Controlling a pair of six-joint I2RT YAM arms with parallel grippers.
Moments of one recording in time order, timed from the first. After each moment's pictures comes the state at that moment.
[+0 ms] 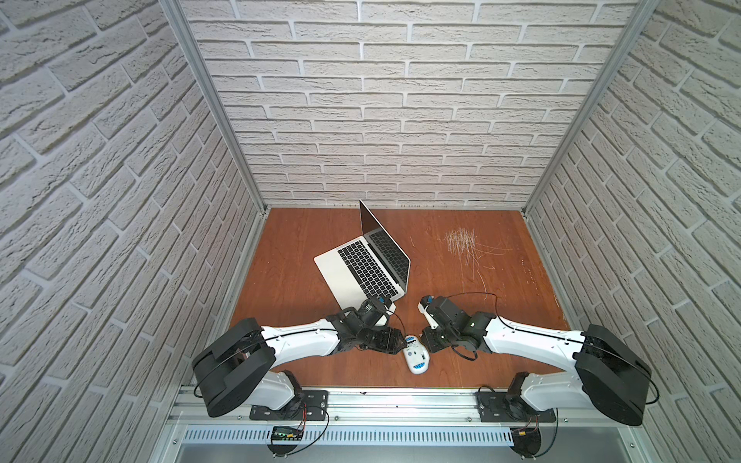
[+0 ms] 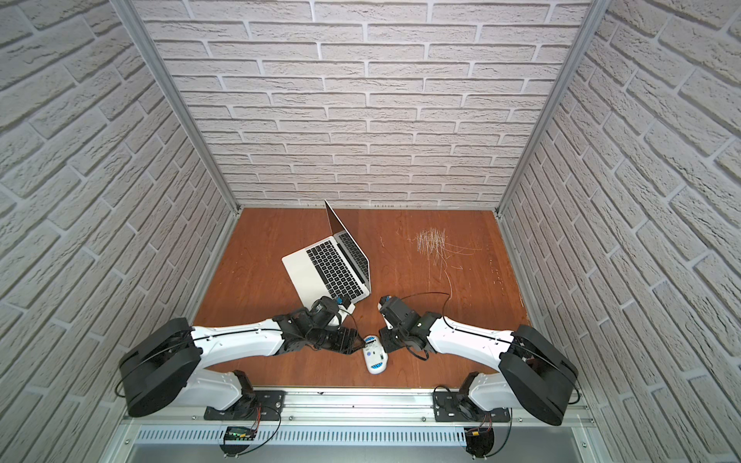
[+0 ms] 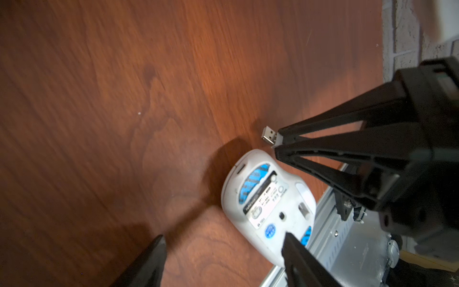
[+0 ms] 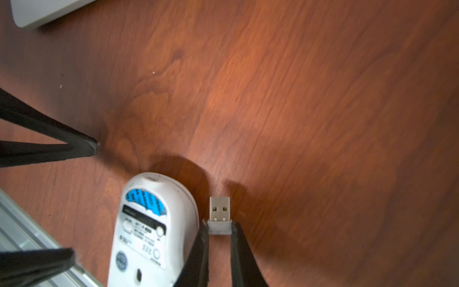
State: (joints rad) left arm -0.87 1.38 0.54 -0.07 0.36 -0.69; right arm 0.89 1.35 0.60 -0.34 -0.09 0.51
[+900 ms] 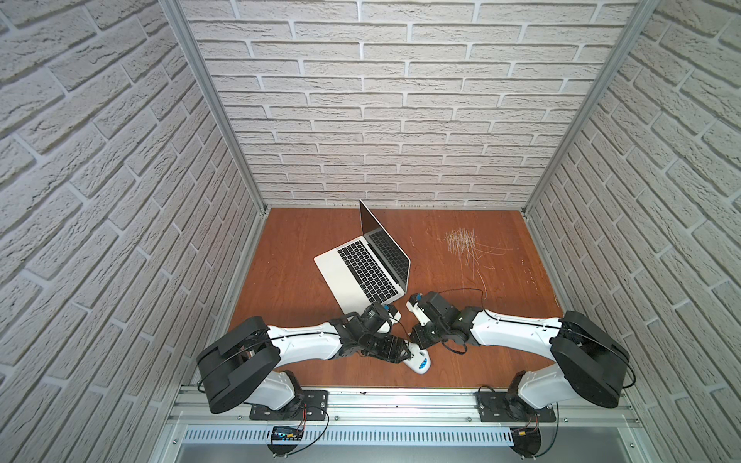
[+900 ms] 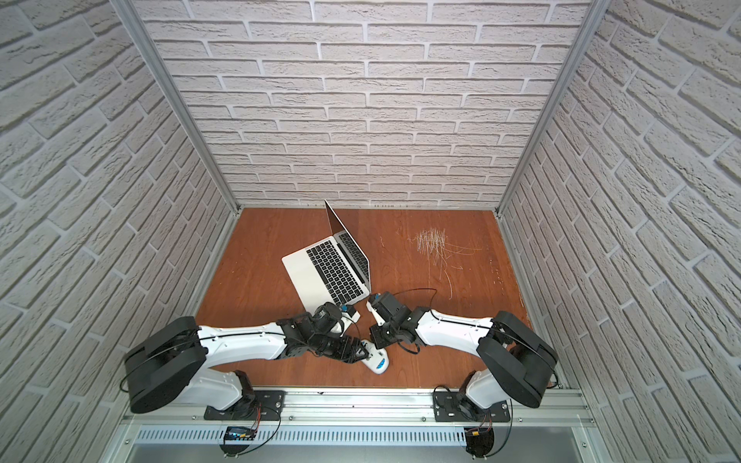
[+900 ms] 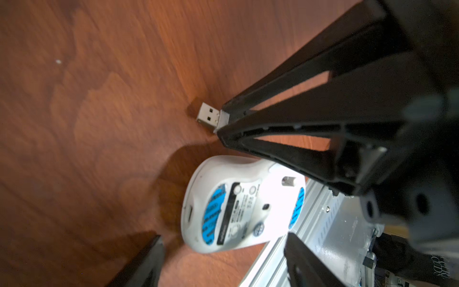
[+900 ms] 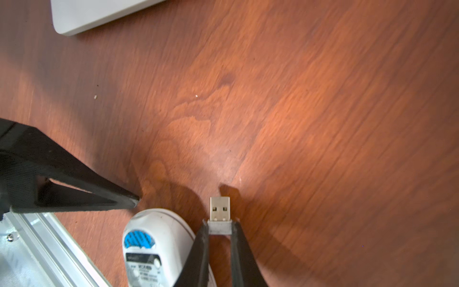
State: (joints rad) left arm -0.92 1.41 0.53 -0.02 0.42 -0.70; right arm 0.88 1.47 0.66 -0.26 -0.17 0.47
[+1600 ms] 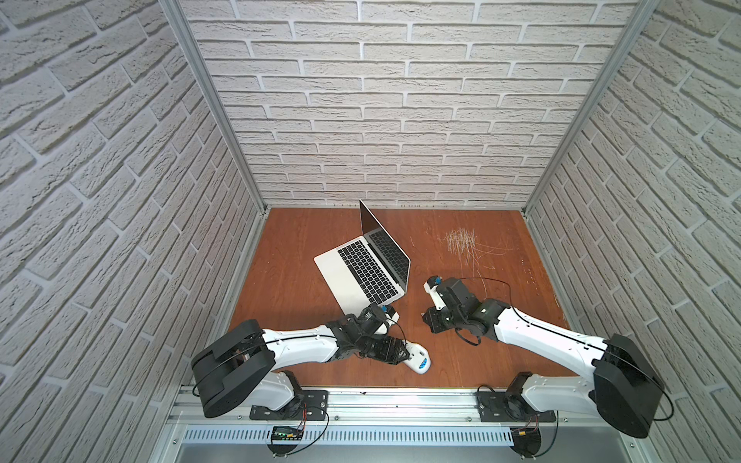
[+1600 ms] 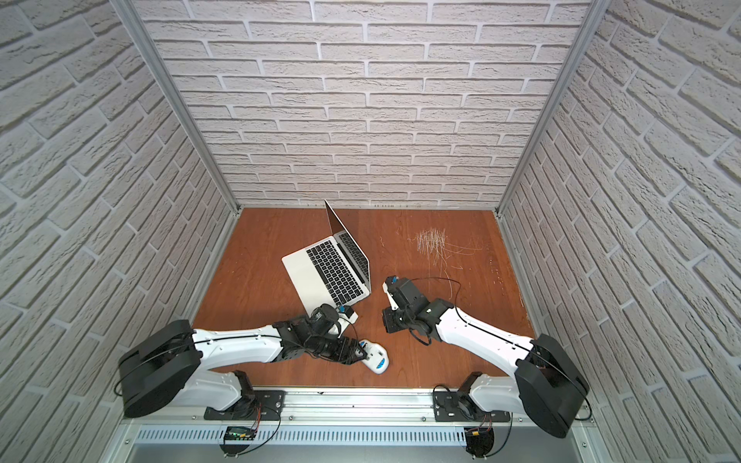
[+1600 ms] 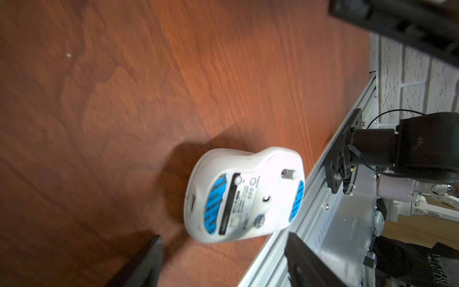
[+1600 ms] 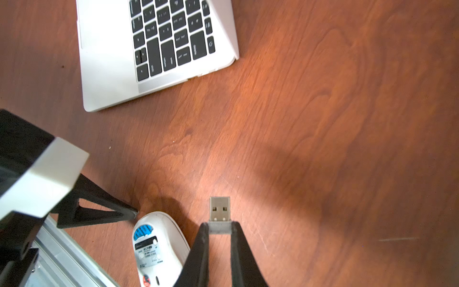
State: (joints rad) left arm -0.92 1.37 0.49 0.00 0.42 -0.70; right arm 0.76 1.22 0.69 -0.42 -0.07 0.48
